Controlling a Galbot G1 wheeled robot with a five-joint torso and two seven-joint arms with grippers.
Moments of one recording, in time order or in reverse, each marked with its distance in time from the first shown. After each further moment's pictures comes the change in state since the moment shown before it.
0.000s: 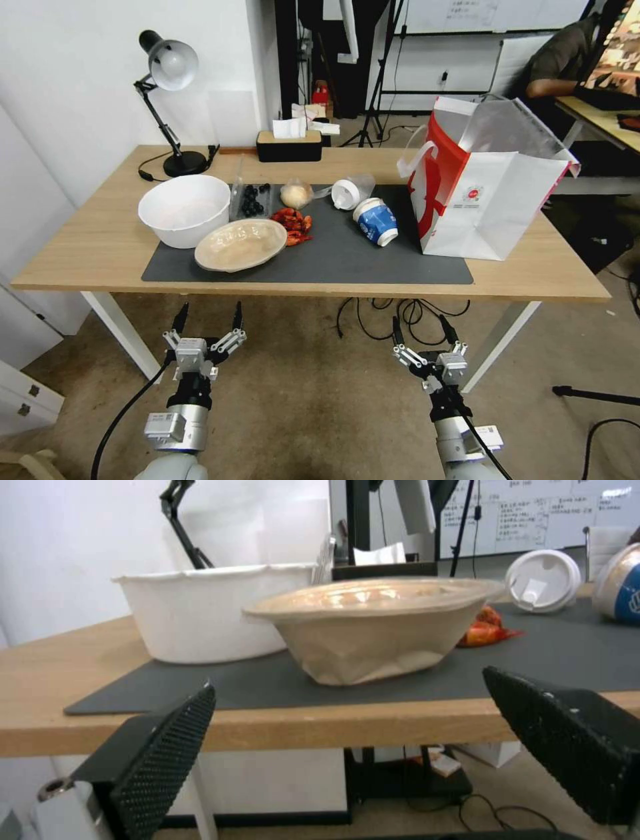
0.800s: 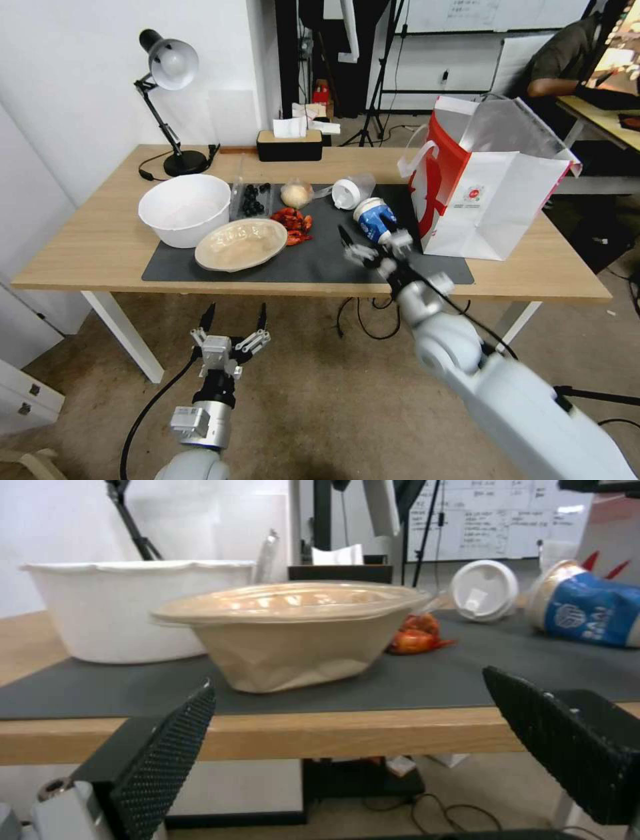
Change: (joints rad) left arm -0.022 -0.008 0.076 -0.009 0.005 0.041 0.009; right arm 0.864 -0.069 -0.344 -0.061 0.340 -0.579 -0.023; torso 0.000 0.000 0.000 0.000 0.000
